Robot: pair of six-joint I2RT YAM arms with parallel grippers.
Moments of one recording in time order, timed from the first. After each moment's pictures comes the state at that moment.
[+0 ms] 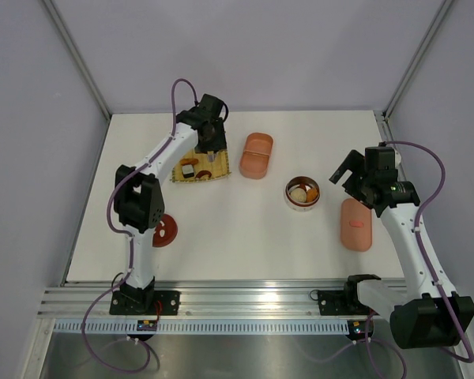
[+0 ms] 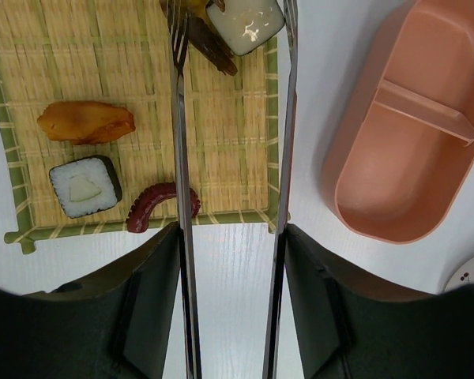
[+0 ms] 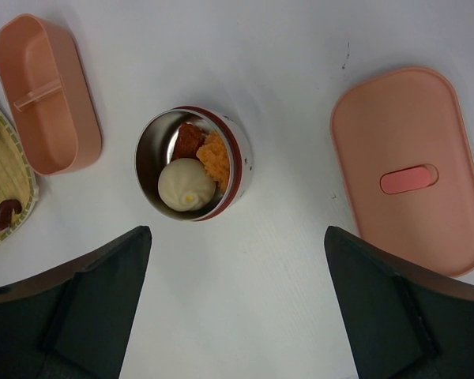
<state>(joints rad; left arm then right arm) -0.42 2.08 1.94 -0.85 -0.19 -0.51 0.05 1.07 1.03 -0.75 0.08 0.65</state>
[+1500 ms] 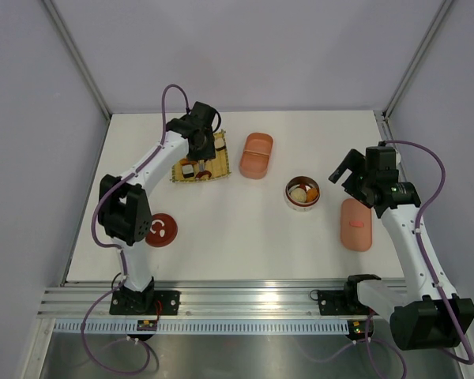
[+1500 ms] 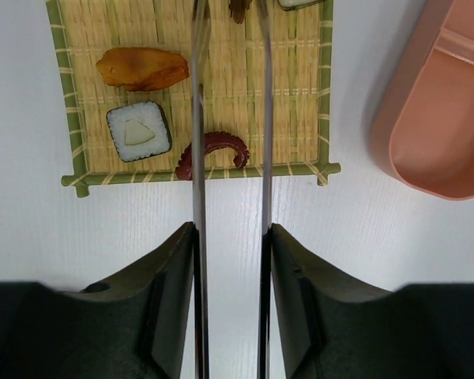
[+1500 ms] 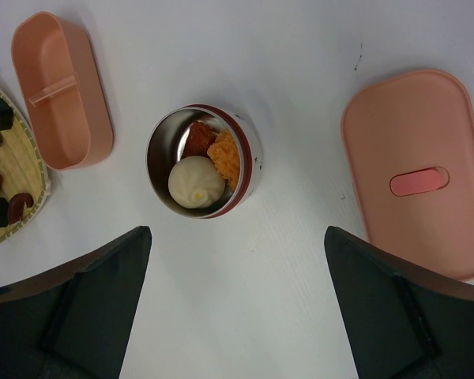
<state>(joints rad) -0.42 1.91 1.73 -0.85 -0.24 -0.48 0.05 1.06 1.03 -0.74 0.06 0.65</state>
